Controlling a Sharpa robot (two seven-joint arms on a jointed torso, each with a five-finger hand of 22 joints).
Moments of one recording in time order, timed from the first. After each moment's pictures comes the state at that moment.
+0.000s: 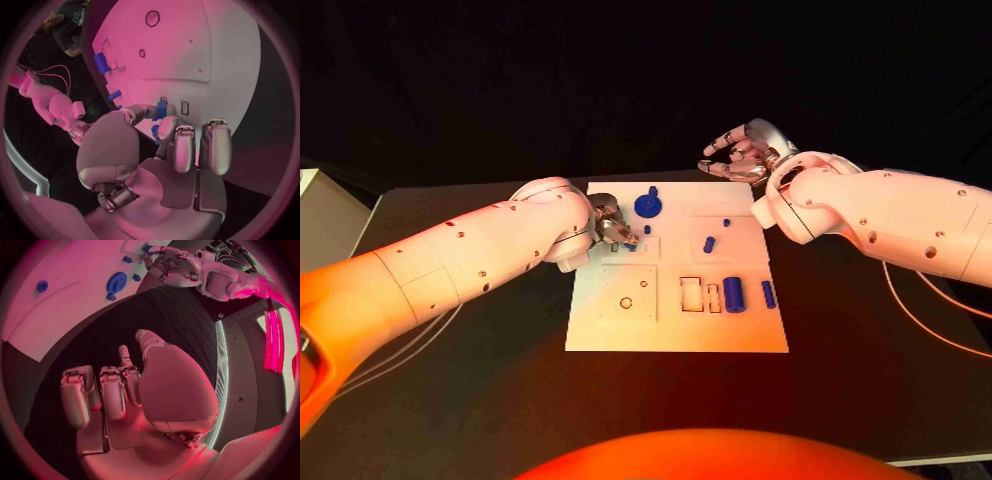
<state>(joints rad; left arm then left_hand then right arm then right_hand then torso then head) 1.21 -0.43 0.03 1.16 -1.11 0.10 -0.52 1.06 -0.18 0.69 0.14 0.67 0.79 0.09 0.79 0.71 1.33 -0.03 1.28 1.11 1.47 -0.07 1.56 1.31 0.05 1.44 0.03 1.49 1.31 1.32 -0.79 -0.10 1.38 -0.81 -0.59 -0.06 1.40 -0.18 0.20 0.29 0.41 0.91 0.17 0.15 0.35 1.46 0.09 1.49 1.31 1.47 0.01 1.56 1.31 0.01 1.47 0.11 1.57 1.31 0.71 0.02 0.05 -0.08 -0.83</state>
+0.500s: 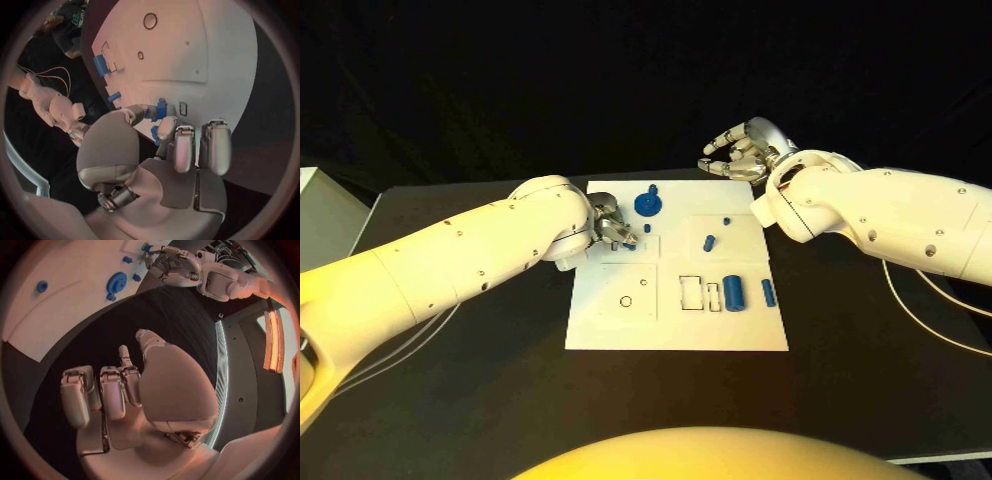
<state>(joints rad) 1.21 -0.43 0.03 1.17 -1.12 0.12 -0.52 1.06 -0.18 0.69 0.14 0.67 0.79 0.09 0.79 0.71 1.33 -0.03 1.28 1.11 1.47 -0.07 1.56 1.31 0.05 1.44 0.03 1.49 1.31 1.32 -0.79 -0.10 1.38 -0.81 -0.58 -0.06 1.40 -0.19 0.21 0.28 0.41 0.91 0.17 0.15 0.35 1.46 0.09 1.49 1.31 1.47 0.01 1.56 1.31 0.01 1.47 0.11 1.57 1.31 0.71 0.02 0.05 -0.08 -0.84</state>
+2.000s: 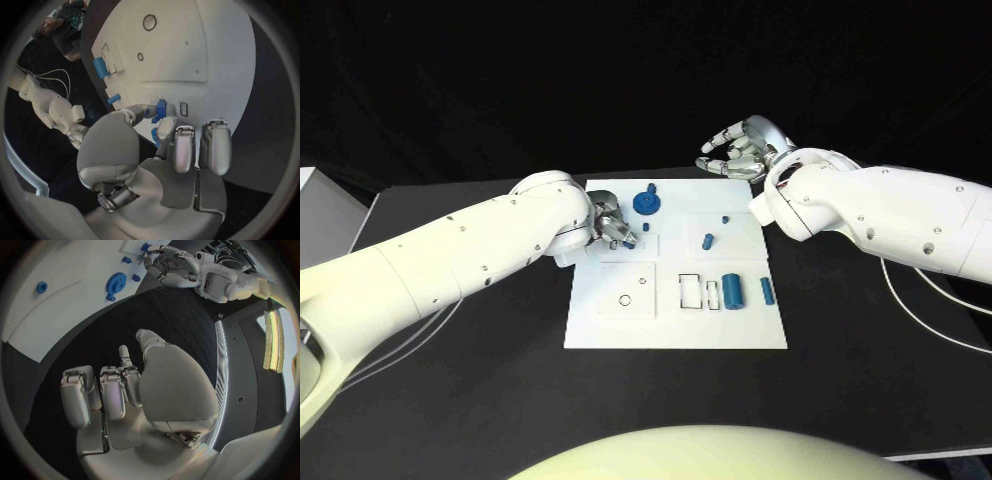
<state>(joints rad) 1.22 -0.41 0.04 1.13 -1.13 0.16 -0.51 1.05 -0.17 0.67 0.12 0.65 0.81 0.09 0.77 0.71 1.34 -0.03 1.28 1.10 1.47 -0.07 1.56 1.31 0.05 1.44 0.03 1.49 1.31 1.32 -0.79 -0.10 1.38 -0.81 -0.58 -0.06 1.40 -0.19 0.21 0.28 0.41 0.91 0.17 0.15 0.35 1.46 0.09 1.49 1.31 1.47 0.01 1.56 1.31 0.01 1.47 0.11 1.57 1.31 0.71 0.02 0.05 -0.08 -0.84</state>
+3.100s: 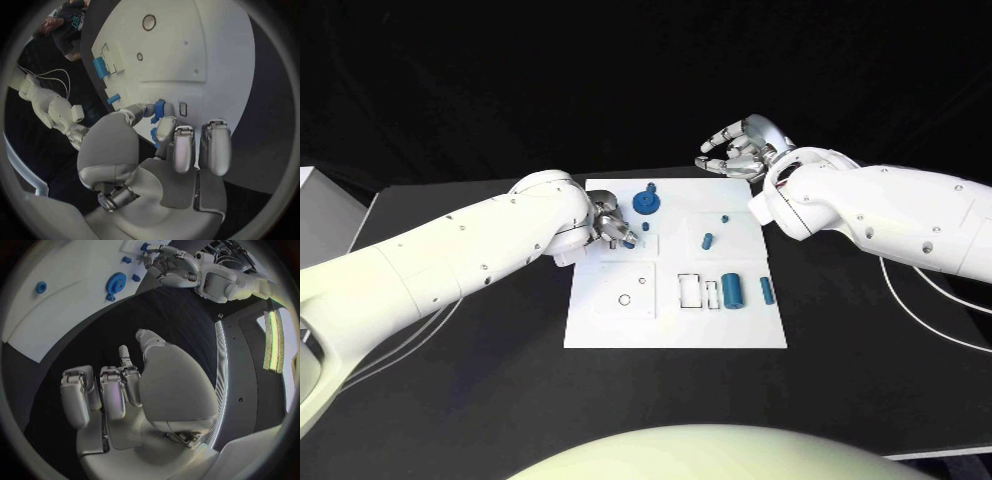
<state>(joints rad) 1.22 -0.41 0.04 1.13 -1.12 0.16 -0.51 1.04 -0.17 0.60 0.12 0.61 0.85 0.06 0.74 0.74 1.35 -0.04 1.28 1.12 1.47 -0.09 1.56 1.31 0.05 1.45 0.02 1.49 1.31 1.32 -0.79 -0.10 1.38 -0.81 -0.58 -0.06 1.40 -0.19 0.21 0.28 0.41 0.91 0.17 0.15 0.35 1.46 0.09 1.49 1.31 1.47 0.01 1.56 1.31 0.01 1.47 0.11 1.57 1.31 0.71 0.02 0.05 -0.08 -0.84</state>
